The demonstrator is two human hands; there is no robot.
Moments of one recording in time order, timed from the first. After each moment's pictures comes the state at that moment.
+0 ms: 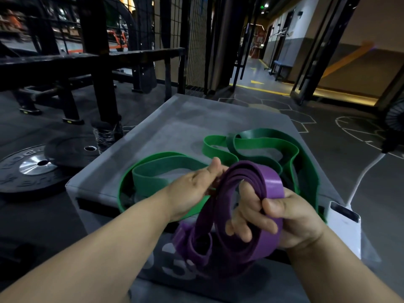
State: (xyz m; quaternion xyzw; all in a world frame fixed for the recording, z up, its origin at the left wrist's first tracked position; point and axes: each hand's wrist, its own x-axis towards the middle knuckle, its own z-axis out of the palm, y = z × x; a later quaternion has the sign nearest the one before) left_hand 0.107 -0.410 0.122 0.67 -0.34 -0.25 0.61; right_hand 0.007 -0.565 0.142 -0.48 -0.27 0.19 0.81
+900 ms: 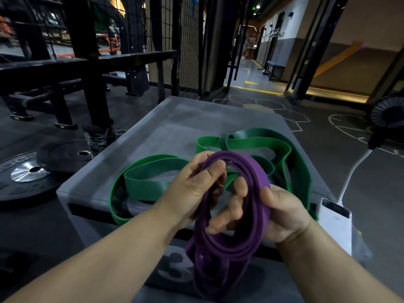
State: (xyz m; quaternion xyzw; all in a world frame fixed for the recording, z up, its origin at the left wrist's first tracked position) left_hand 0.091 -0.428 0.127 0.48 -0.32 -0.26 0.77; right_hand 0.011 -0.578 0.133 -0.44 -0.25 0.19 0.84
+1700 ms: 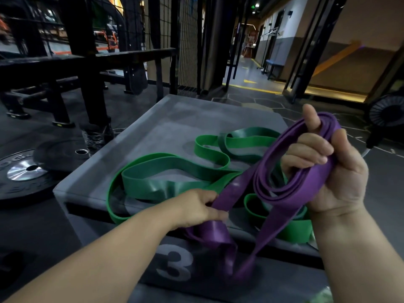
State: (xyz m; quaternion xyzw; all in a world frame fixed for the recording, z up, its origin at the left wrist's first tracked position) left_hand 0.108 -0.433 0.094 0.77 -0.34 -0.31 0.44; right_hand 0.002 -0.636 0.177 -0.29 -0.22 -0.02 0.93
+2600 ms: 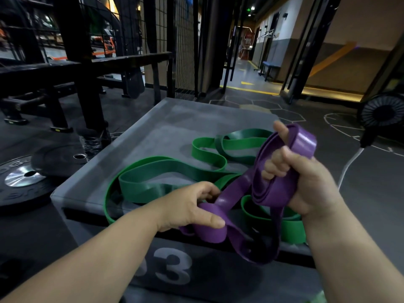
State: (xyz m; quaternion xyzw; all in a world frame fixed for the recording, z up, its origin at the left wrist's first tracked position) left_hand 0.108 -0.418 0.109 0.73 -0.39 -0.31 0.48; right_hand 0.011 -0.634 0.154 -0.51 -0.11 -0.18 0.83
